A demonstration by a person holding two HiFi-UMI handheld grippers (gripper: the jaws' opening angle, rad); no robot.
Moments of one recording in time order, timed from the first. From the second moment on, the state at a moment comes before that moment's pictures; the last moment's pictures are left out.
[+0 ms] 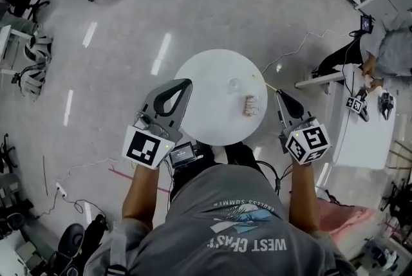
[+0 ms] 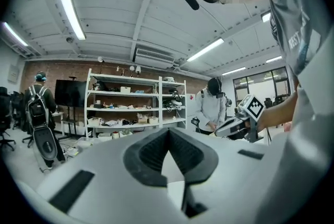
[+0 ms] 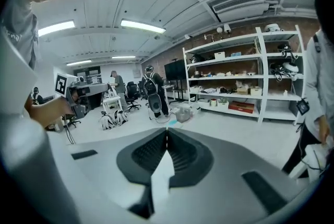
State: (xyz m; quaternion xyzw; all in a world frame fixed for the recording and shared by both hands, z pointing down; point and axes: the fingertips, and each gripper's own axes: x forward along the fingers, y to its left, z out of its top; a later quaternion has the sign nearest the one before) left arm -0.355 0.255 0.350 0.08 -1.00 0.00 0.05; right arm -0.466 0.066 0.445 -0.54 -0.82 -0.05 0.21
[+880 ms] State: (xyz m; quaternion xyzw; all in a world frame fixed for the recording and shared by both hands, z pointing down) left arm -0.369 0.295 0.407 0.03 -0.99 -0.04 0.12; right arm -0.471 0.133 0.555 -0.58 -0.74 -0.08 0.32
